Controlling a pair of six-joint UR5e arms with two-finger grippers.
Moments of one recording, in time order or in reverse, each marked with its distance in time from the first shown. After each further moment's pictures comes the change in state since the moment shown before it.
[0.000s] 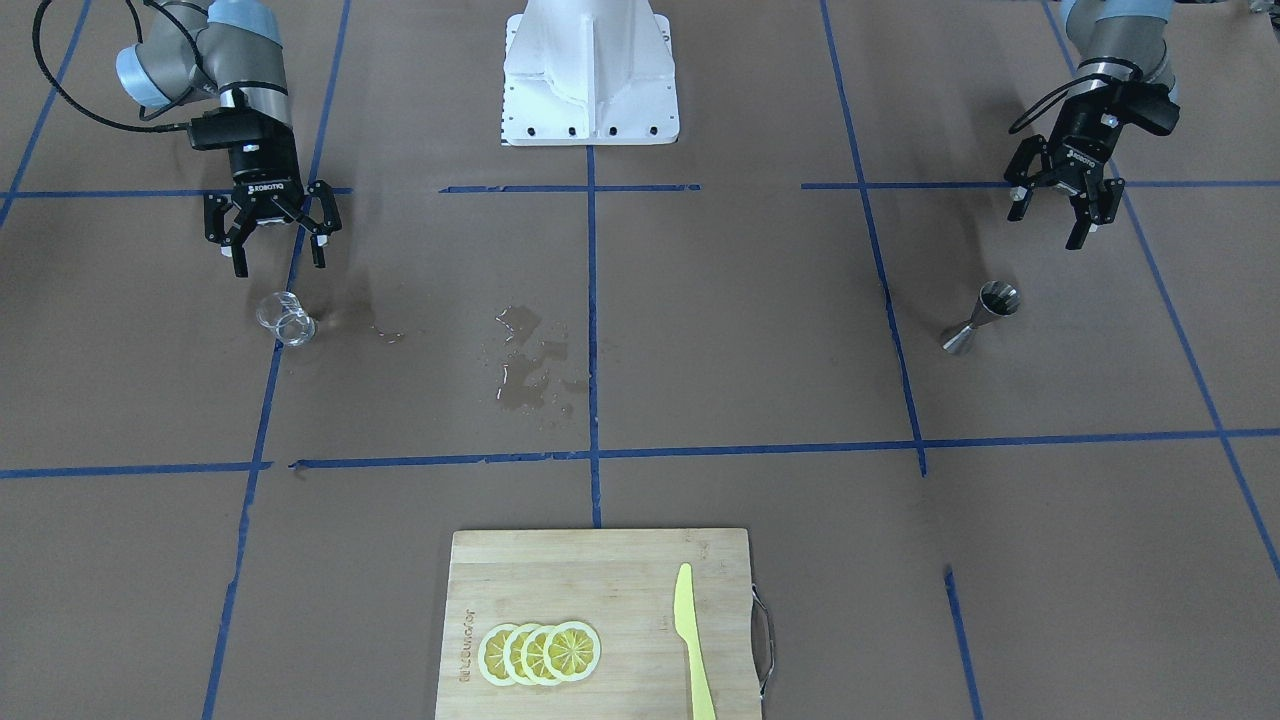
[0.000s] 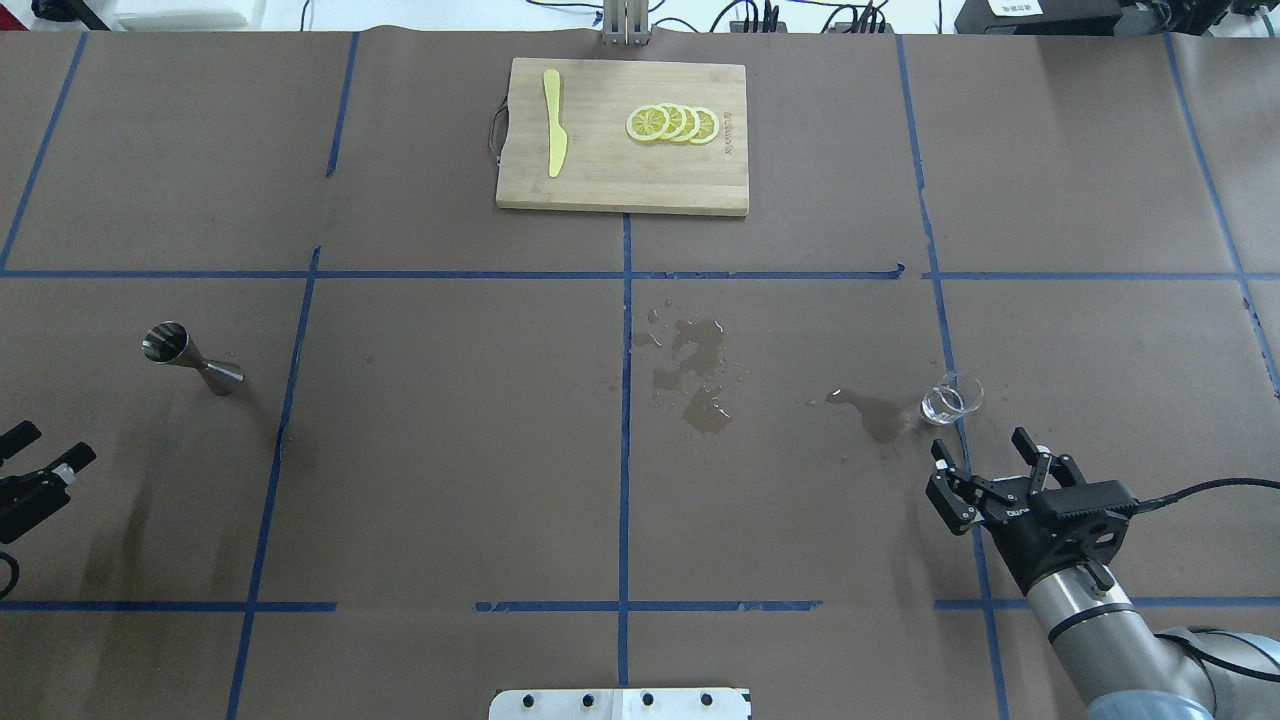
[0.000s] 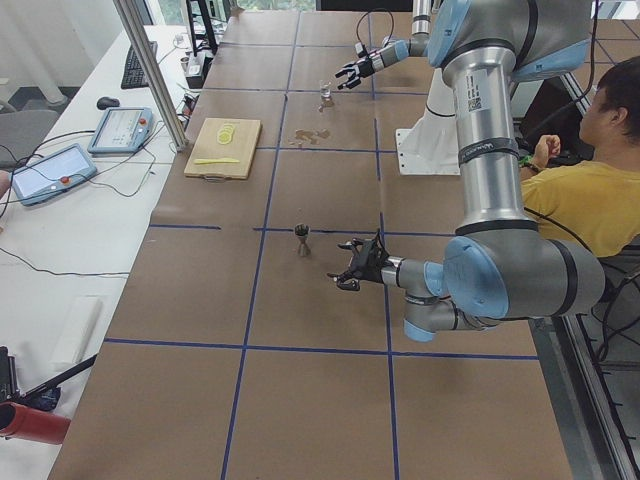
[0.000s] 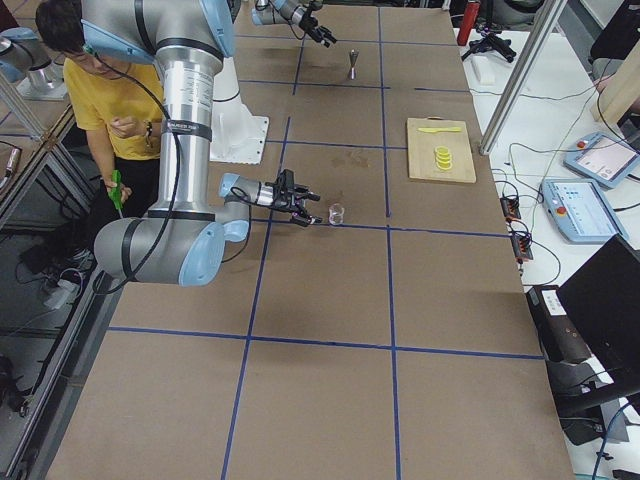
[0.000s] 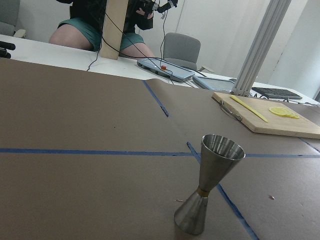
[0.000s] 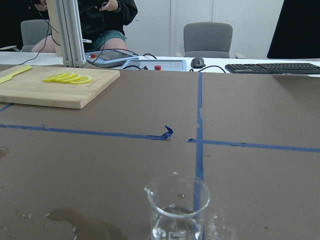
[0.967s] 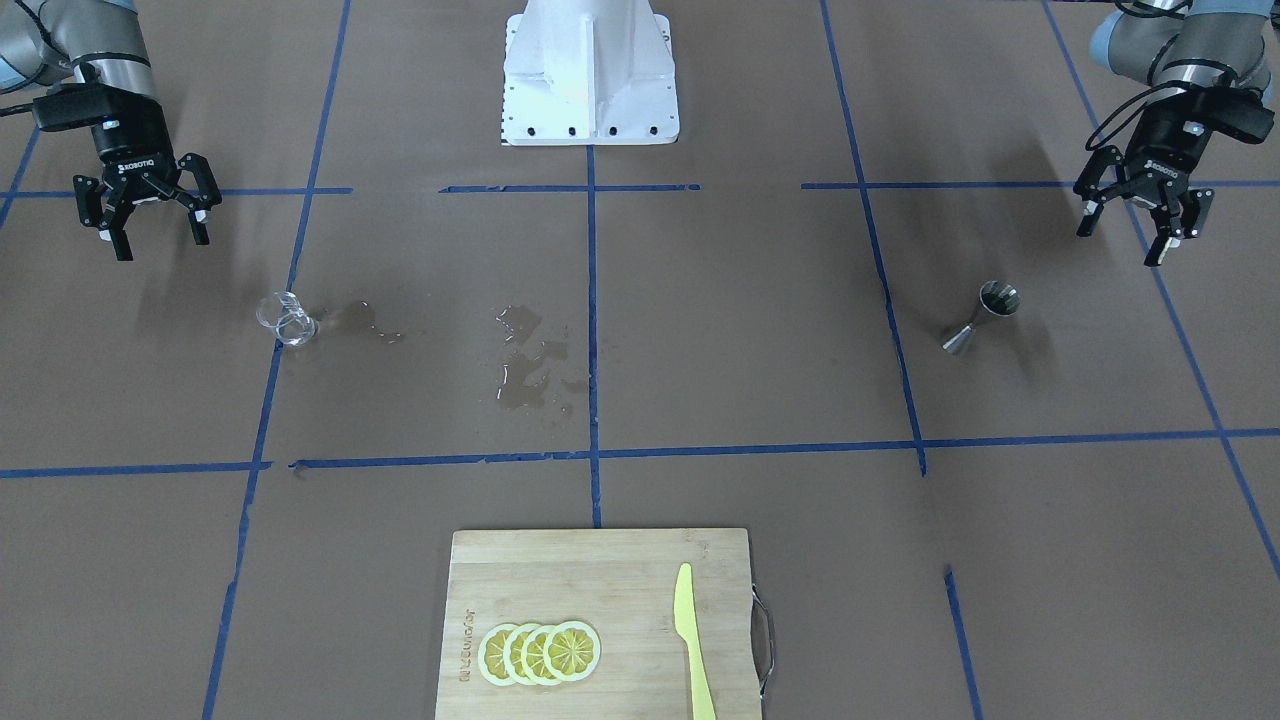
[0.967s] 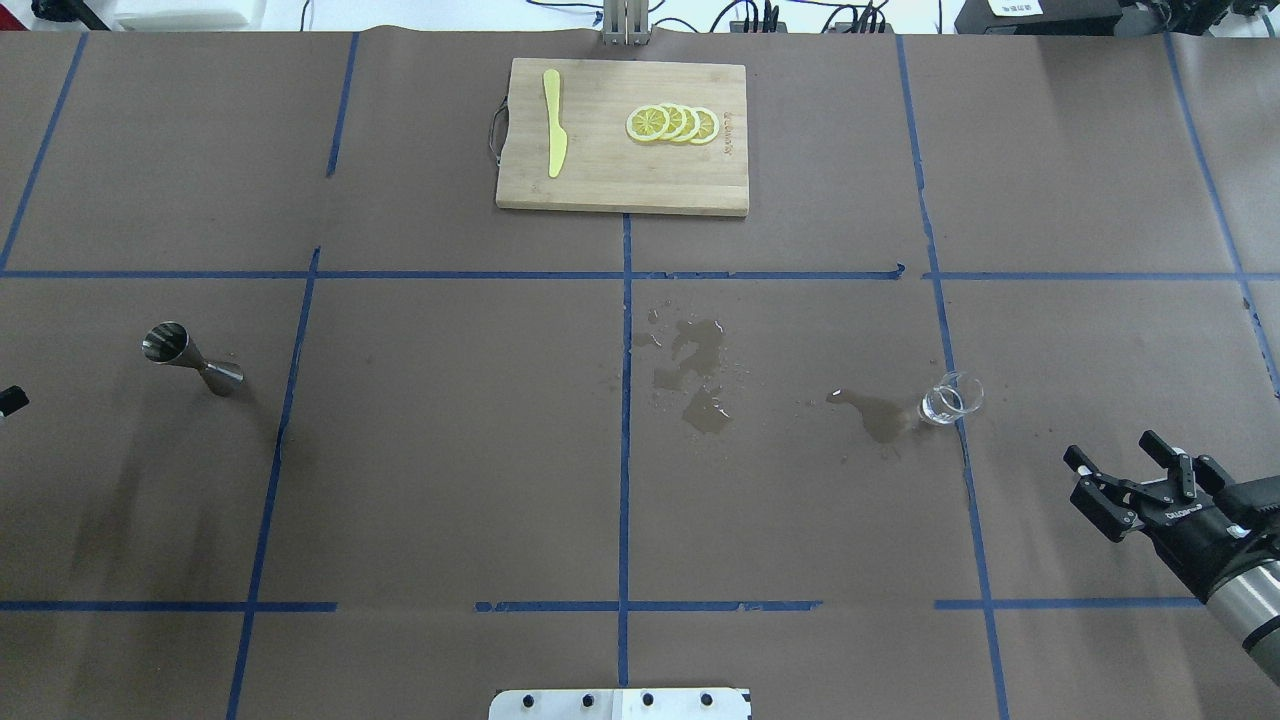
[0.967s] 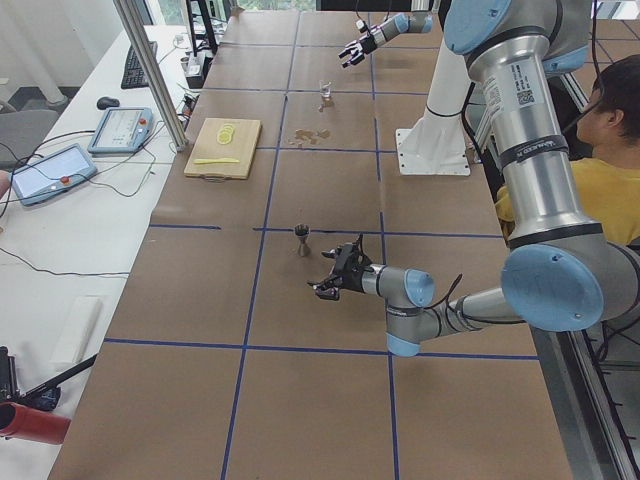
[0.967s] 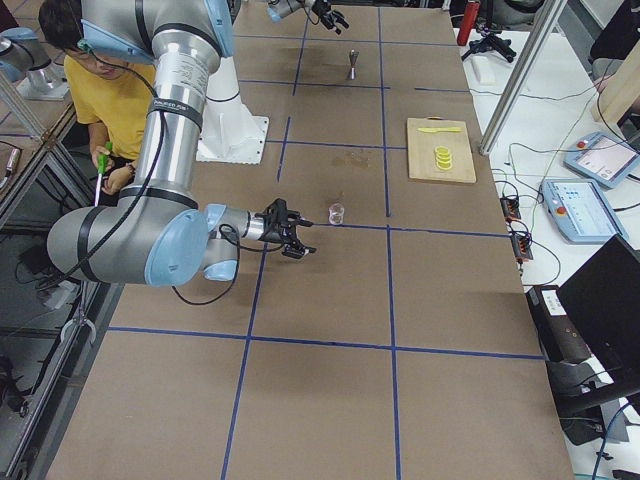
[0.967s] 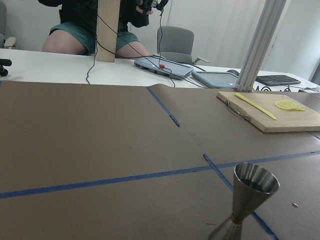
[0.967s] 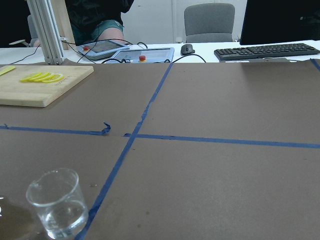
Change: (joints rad) left arm -0.501 -0.012 0.004 0.084 -0.572 0.124; right arm 0.049 -0.236 -0.051 0.417 0.137 -0.085
